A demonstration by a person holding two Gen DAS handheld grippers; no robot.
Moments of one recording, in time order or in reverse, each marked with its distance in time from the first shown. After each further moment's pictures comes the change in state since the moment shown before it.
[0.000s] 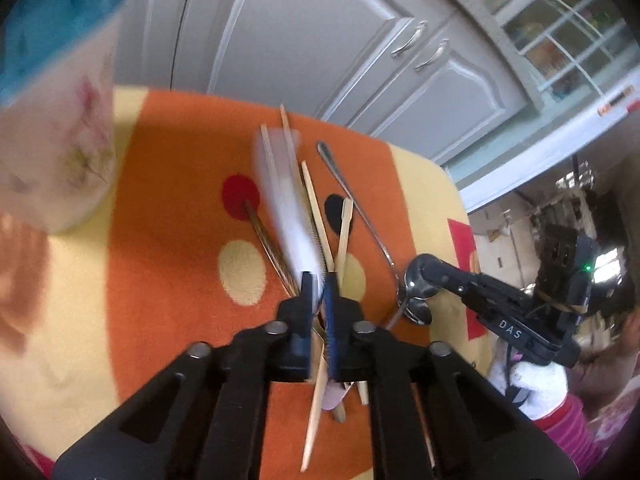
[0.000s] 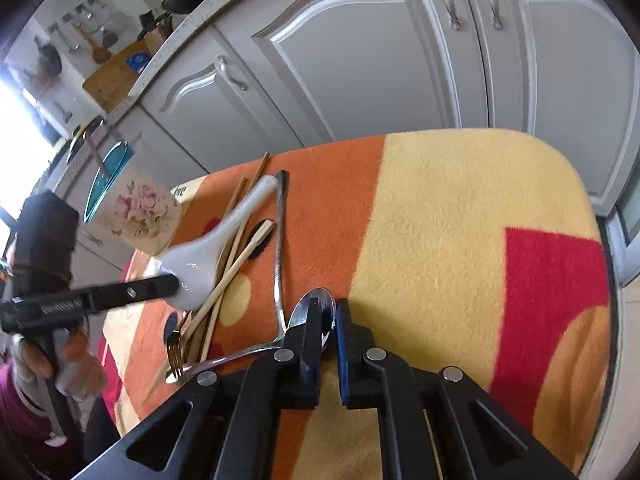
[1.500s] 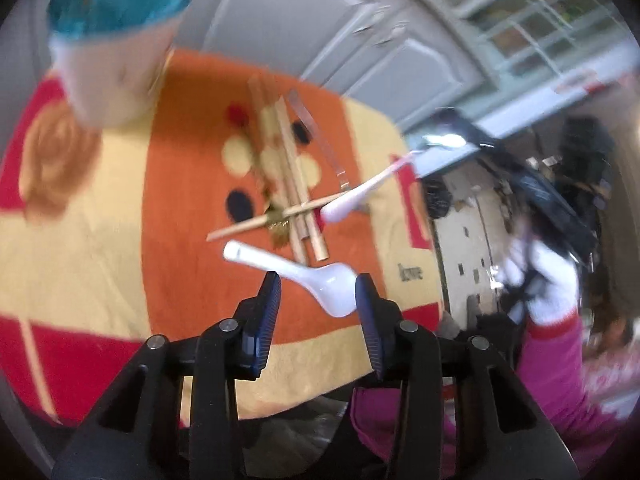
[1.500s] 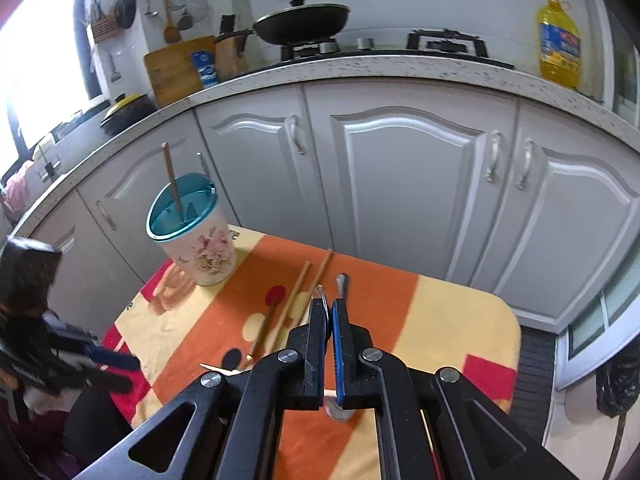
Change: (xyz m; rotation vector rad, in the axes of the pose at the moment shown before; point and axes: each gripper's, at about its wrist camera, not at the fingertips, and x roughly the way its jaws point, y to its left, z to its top) left arm -0.079 -0.003 -0.069 -0.071 0.121 -0.098; right arm -0.103 0.090 0.038 -0.255 -0.165 -0.117
